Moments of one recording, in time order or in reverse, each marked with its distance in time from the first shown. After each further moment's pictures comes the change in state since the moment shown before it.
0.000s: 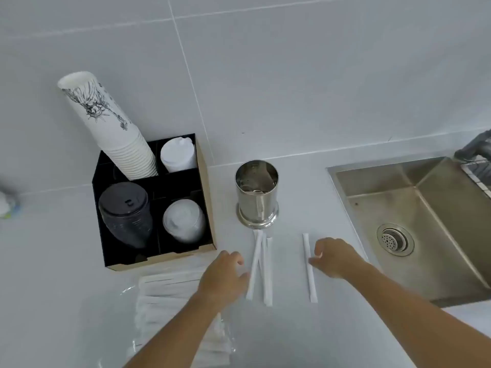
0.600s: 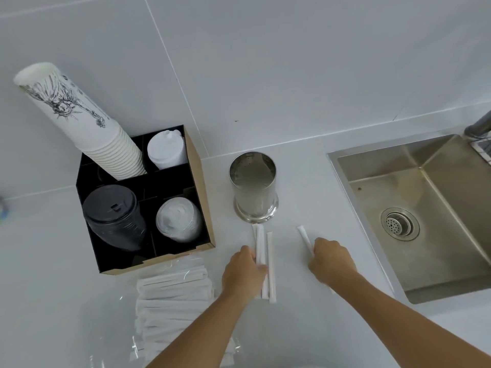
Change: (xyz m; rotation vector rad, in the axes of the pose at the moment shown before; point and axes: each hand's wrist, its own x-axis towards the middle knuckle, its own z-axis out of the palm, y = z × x) left_hand 0.026 0.033 0.031 -0.112 0.018 -0.205; right_hand 0.006 -0.015 0.033 0.032 0.067 0.132
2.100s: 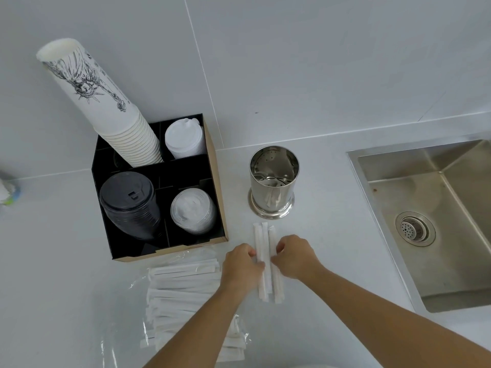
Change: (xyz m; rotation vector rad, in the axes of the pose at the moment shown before) left_hand 0.005 -0.025 -0.021 -0.195 0.002 -0.085; right_hand -0.004 -0.089 0.024 0.341 -0.181 -0.106
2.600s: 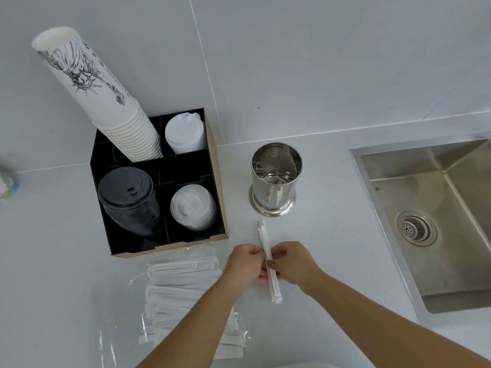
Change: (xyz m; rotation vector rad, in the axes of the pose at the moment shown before) left_hand 0.008 0.002 0.004 -0.546 -0.244 -0.218; right_hand -0.004 0.013 0.014 0.383 -0.097 0.015
